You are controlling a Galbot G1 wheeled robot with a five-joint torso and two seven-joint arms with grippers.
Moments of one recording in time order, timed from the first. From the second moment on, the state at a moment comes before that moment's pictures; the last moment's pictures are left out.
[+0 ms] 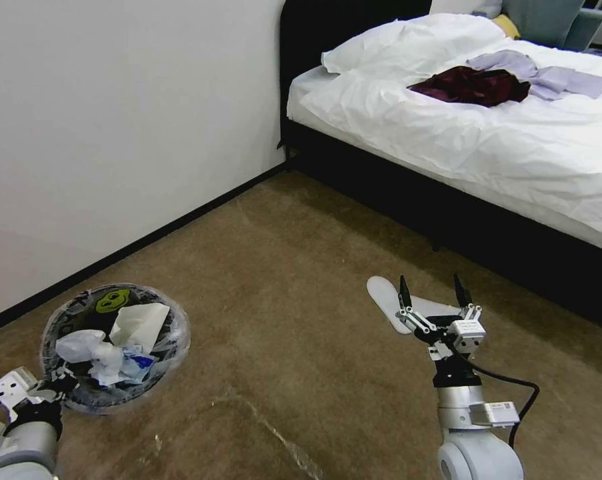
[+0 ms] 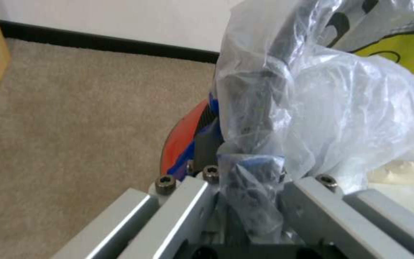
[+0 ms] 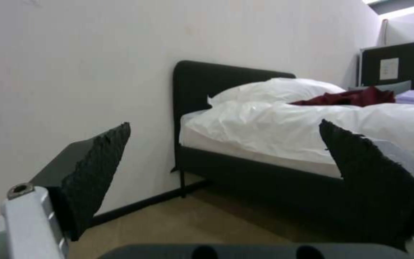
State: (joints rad) left arm 1.64 -1.48 -1.06 -2.17 -0.75 0.41 -0.24; right arm -1.57 1.38 0.49 2.08 0.16 0.39 0.05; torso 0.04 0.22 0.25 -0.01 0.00
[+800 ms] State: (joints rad) left arm 1.64 -1.48 -1.06 -2.17 -0.75 0.41 -0.24; right arm -1.56 1.39 0.48 2.05 0.15 0.41 0.04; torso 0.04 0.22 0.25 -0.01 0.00
